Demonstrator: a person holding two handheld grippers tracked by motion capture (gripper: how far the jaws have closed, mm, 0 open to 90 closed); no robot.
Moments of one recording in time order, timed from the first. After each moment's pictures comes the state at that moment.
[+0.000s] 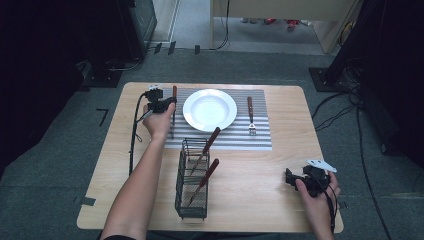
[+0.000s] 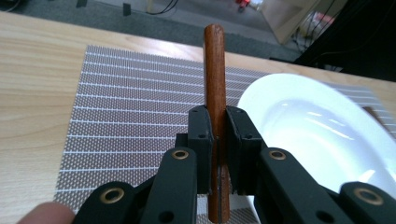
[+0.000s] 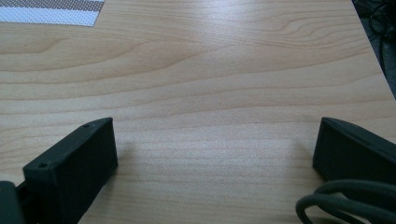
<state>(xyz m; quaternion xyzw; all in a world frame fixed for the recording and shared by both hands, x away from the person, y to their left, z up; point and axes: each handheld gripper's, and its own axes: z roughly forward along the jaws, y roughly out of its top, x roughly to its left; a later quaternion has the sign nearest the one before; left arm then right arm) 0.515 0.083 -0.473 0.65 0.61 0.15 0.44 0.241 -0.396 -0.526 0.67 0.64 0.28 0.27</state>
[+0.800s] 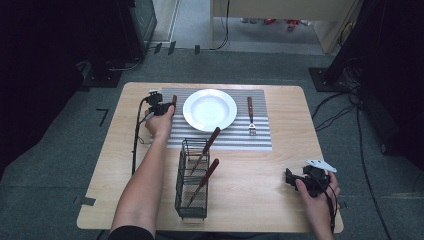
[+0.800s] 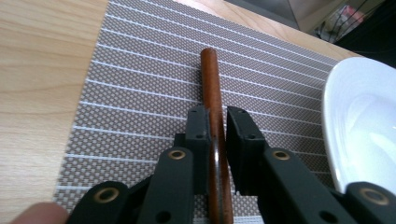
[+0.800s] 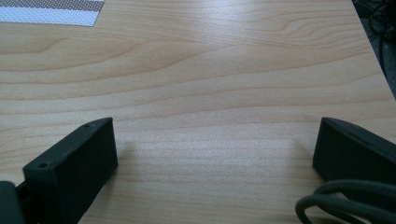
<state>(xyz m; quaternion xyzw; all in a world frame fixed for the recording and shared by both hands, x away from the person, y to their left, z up) 0.537 0.097 -0.513 0.62 0.66 0.13 0.41 0.241 -0.396 -0.526 0.67 0.64 0.28 0.27</state>
